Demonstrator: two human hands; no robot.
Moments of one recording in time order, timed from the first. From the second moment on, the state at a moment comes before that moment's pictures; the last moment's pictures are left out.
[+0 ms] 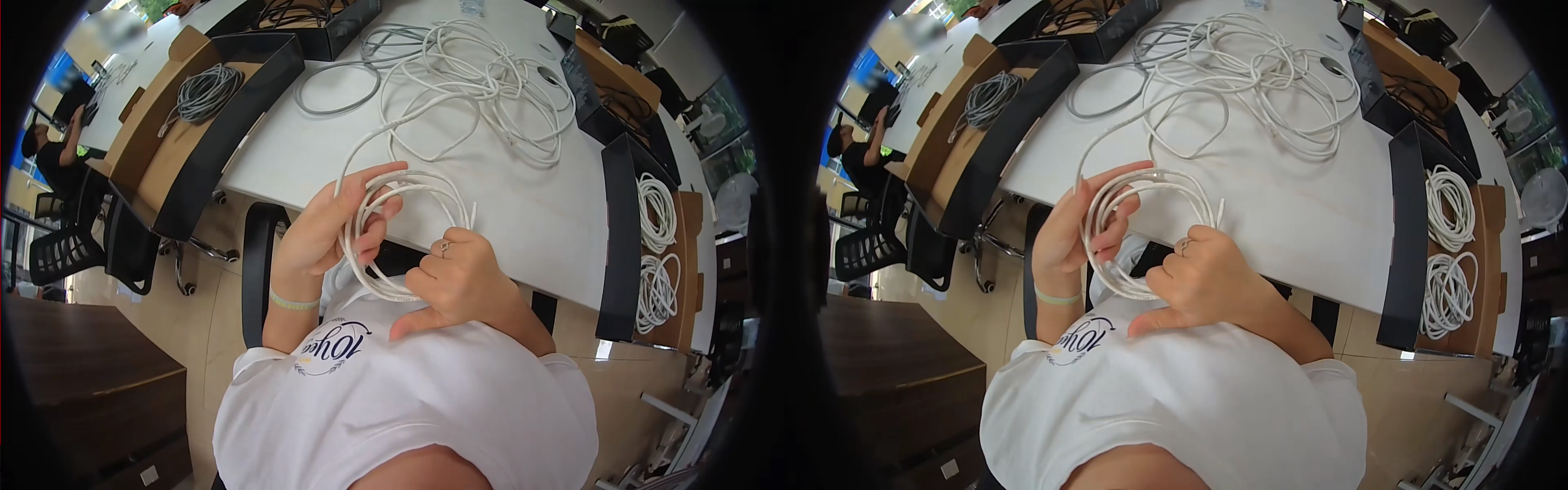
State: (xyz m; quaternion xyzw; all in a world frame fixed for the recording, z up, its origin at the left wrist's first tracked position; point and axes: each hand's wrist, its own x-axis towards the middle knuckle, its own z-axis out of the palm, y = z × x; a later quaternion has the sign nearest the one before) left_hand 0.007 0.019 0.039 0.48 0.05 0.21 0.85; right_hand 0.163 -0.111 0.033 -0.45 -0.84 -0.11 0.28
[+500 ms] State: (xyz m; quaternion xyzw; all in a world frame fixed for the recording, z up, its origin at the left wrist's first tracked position) left_hand 0.019 0.000 0.031 0.32 0.05 0.25 0.91; right_hand 0.172 -0.106 0.034 -0.42 -0.74 -0.30 0.43
